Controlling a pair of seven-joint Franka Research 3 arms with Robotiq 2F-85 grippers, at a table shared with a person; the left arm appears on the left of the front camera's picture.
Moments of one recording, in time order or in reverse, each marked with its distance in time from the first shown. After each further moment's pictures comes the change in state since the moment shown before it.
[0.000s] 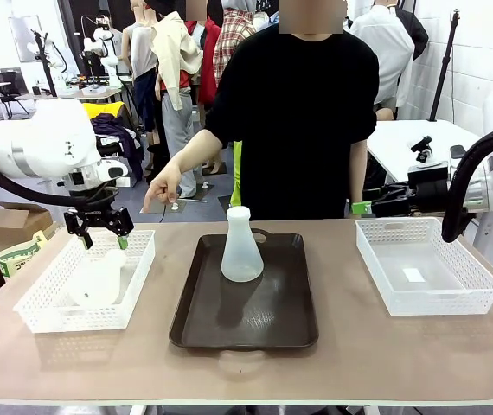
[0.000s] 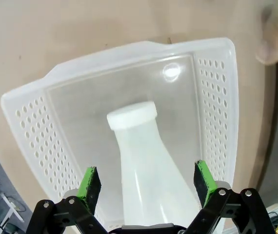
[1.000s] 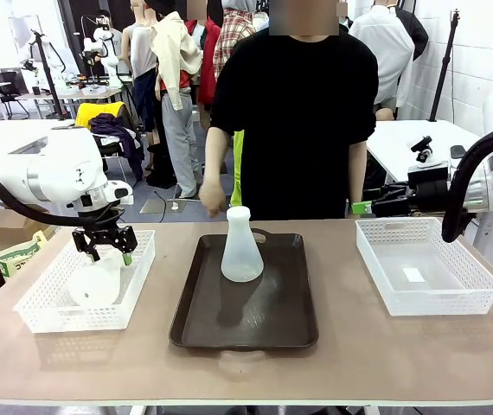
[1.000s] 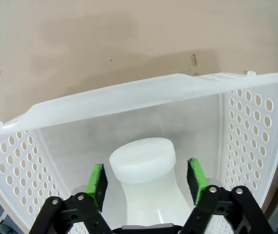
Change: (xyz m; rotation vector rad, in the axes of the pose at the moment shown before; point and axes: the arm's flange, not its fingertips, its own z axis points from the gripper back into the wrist) left arm 0.014 0.011 -0.054 -0.005 -0.007 0.031; right arm 0.000 0.000 0.000 0.000 0.000 0.000
